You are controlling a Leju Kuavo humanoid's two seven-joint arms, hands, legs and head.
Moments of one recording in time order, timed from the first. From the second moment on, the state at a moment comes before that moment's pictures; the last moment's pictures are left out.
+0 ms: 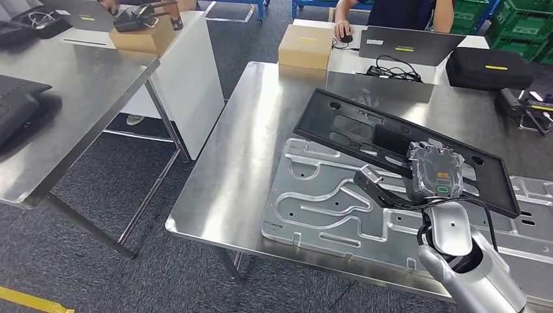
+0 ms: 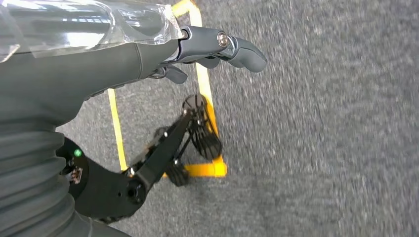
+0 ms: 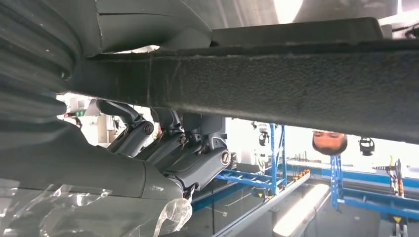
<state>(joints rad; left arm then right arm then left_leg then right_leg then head) -0.21 0.08 1.52 -0.10 -0.48 0.24 0.08 -0.81 -0.47 0.73 -1.76 1.15 -0.01 0.66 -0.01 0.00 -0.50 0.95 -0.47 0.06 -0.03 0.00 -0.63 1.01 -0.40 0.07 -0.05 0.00</state>
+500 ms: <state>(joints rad) -0.21 0.08 1.52 -0.10 -0.50 0.25 0.05 -0.82 -0.47 0.74 -1.76 1.15 0.00 0.66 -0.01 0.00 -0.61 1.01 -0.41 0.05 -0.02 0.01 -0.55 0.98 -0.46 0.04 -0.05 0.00</state>
